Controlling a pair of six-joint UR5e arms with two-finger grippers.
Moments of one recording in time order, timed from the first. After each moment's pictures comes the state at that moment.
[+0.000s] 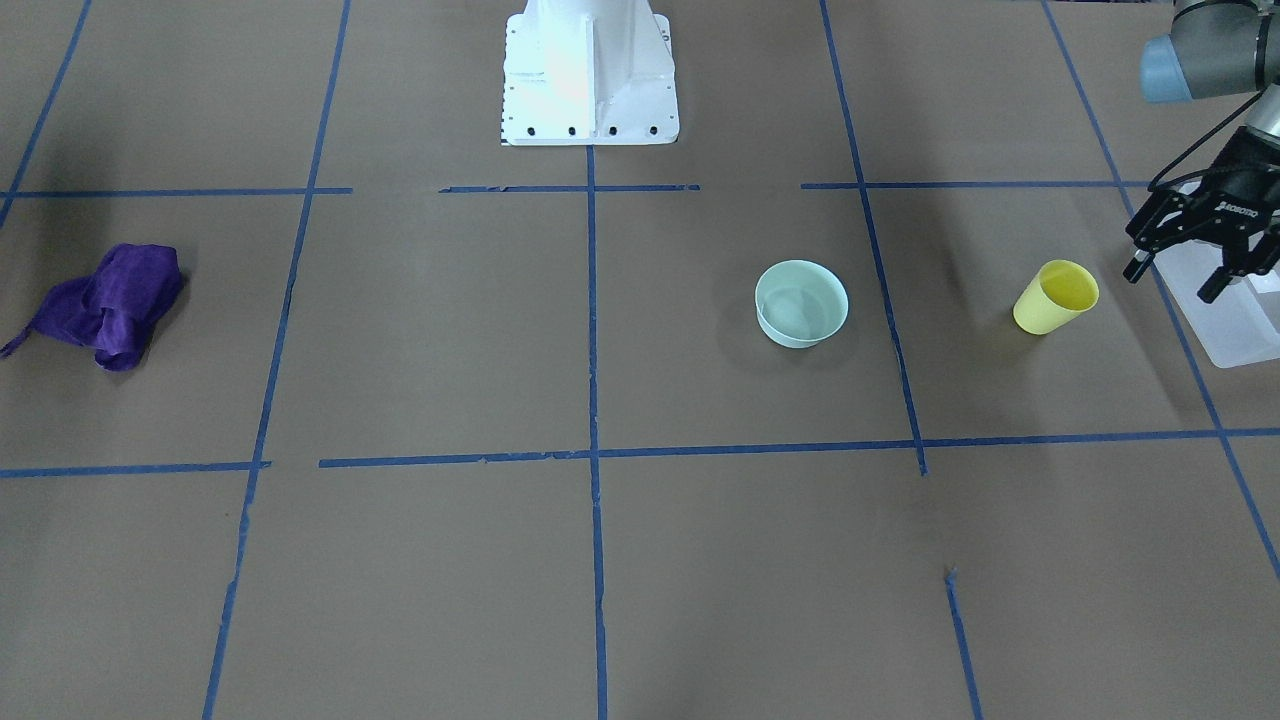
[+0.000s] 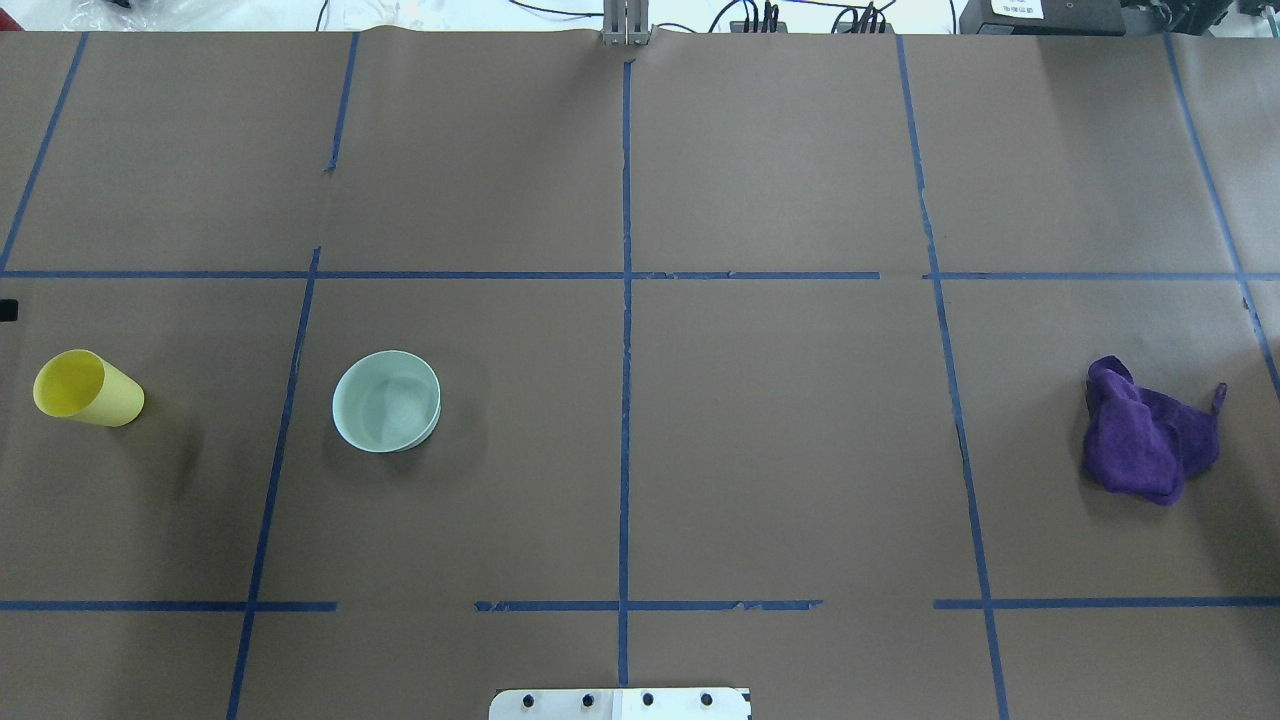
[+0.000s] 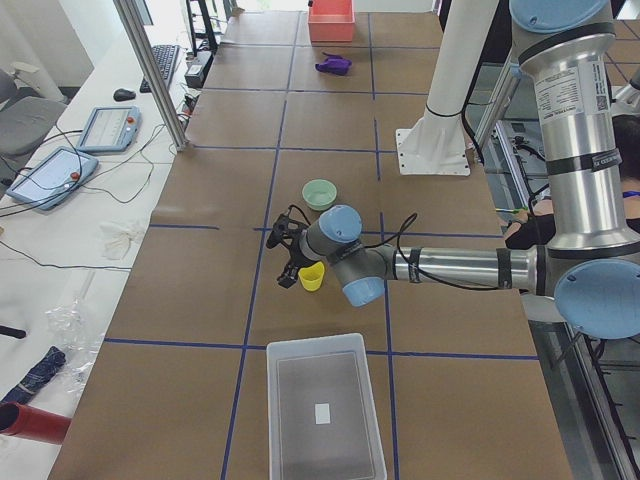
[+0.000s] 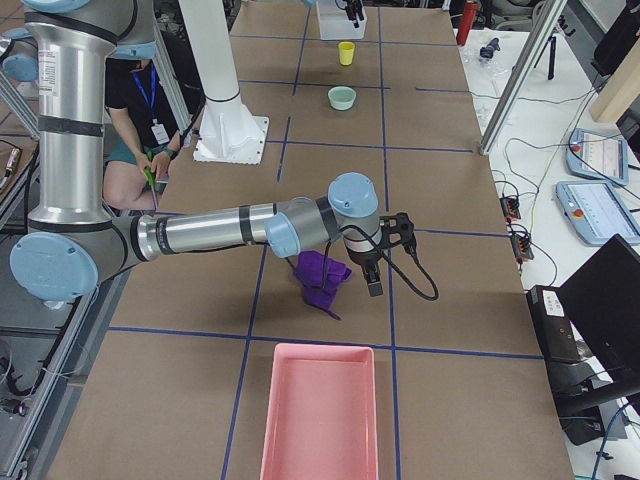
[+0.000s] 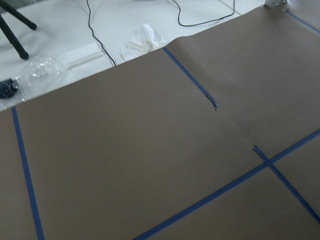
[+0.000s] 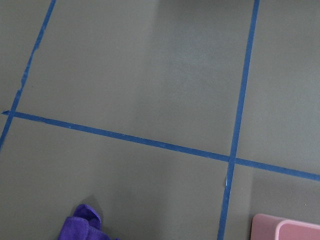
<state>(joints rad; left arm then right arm) -1.08 -1.32 -1.72 -2.65 -2.04 -0.76 1.49 -1.66 1.83 -1.33 2.35 0.14</state>
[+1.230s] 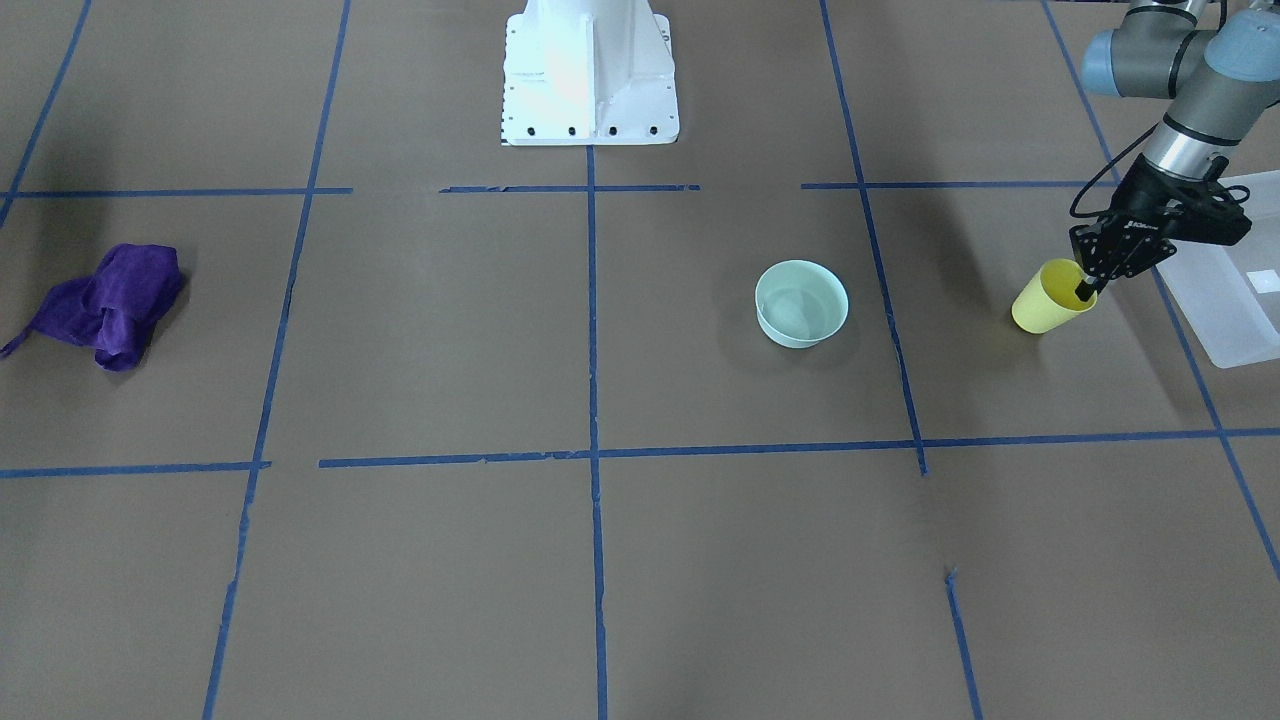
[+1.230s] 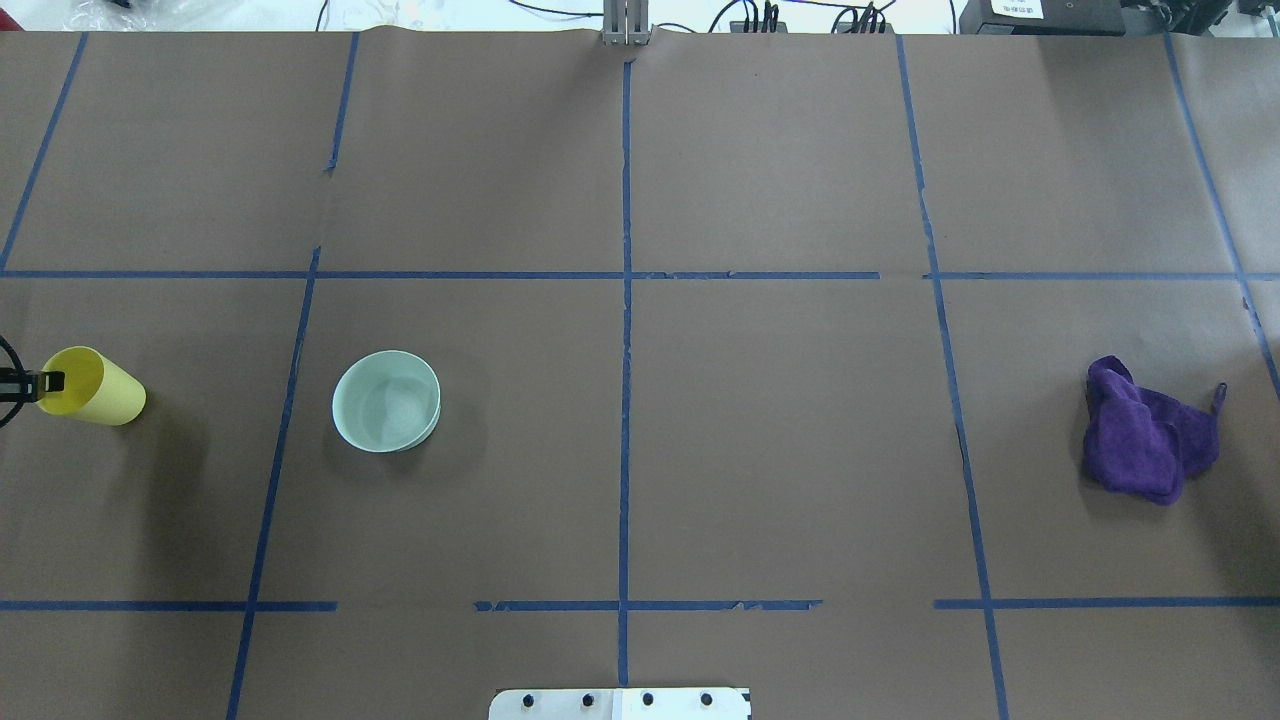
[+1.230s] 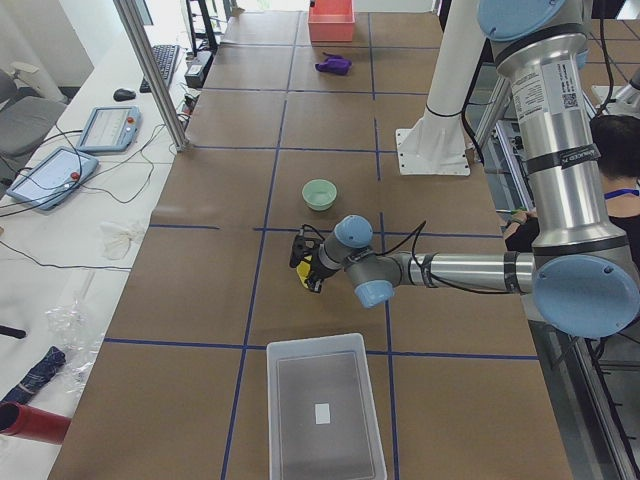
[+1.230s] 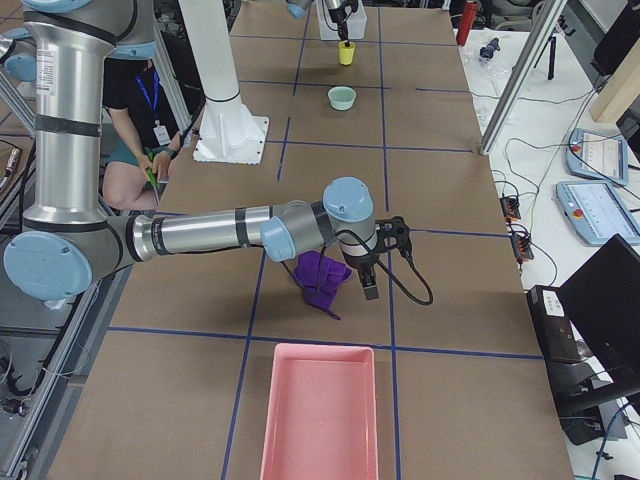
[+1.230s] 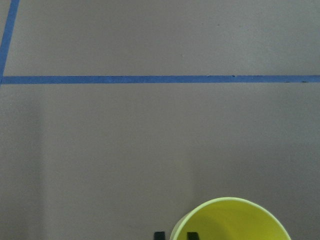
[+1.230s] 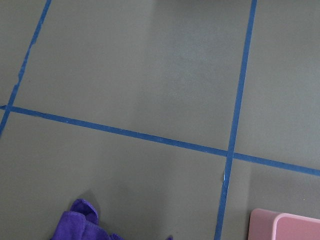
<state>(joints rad) -0.89 -1.28 -1.70 -2.65 -1.94 -0.89 1.50 -1.68 1.83 -1.31 2.35 0.14</state>
